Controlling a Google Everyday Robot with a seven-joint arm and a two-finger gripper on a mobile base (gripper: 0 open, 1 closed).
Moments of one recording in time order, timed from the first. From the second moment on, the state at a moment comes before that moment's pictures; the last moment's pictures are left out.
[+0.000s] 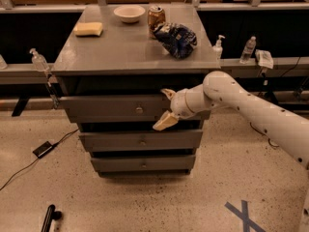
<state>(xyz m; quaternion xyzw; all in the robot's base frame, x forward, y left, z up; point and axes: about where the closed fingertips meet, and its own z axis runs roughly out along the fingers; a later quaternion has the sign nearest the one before) 0.675 -0.034 0.659 -0.62 0.67 0.17 0.37</state>
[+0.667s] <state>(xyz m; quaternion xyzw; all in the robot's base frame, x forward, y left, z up) 0.675 -0.034 0.669 -0.62 0.66 0.17 0.37</state>
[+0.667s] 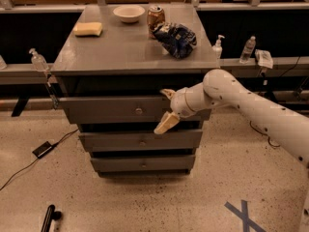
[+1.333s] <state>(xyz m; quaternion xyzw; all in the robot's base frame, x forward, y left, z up) 0.675 -0.033 0.672 -0.62 0.66 0.17 0.38</state>
